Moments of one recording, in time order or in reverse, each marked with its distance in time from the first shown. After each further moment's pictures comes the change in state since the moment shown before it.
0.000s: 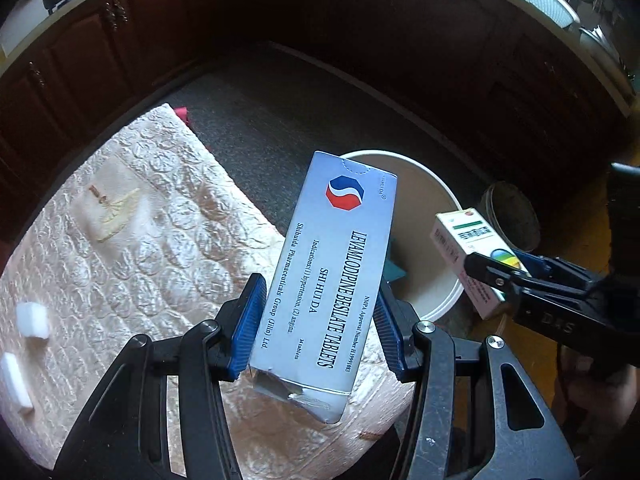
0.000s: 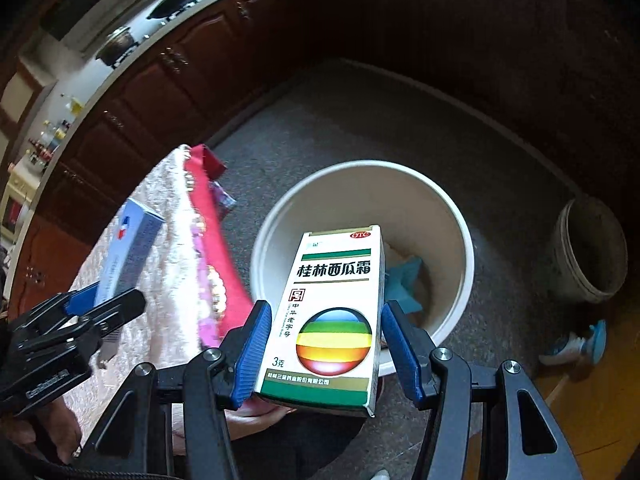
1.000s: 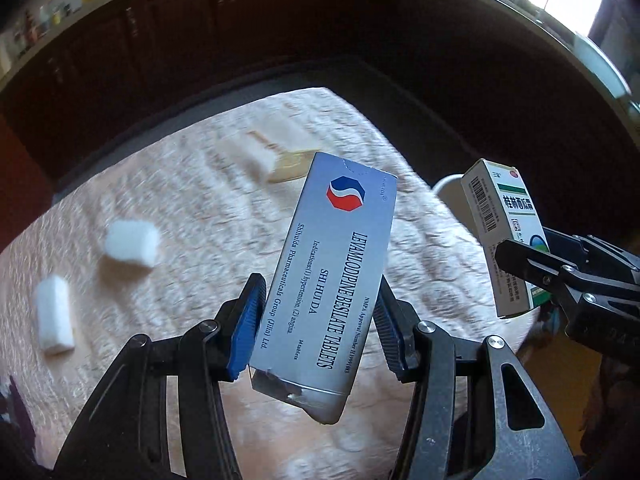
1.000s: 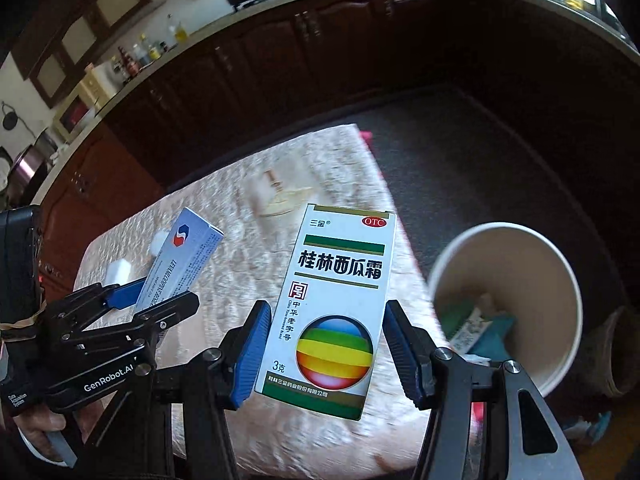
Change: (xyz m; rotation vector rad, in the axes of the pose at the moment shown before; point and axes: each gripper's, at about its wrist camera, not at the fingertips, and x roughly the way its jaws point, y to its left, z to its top) left arm -0.065 0.135 -0.070 -0.205 -0.080 0.119; right arm -0.001 0.187 -0.013 -0.355 -0.012 0.135
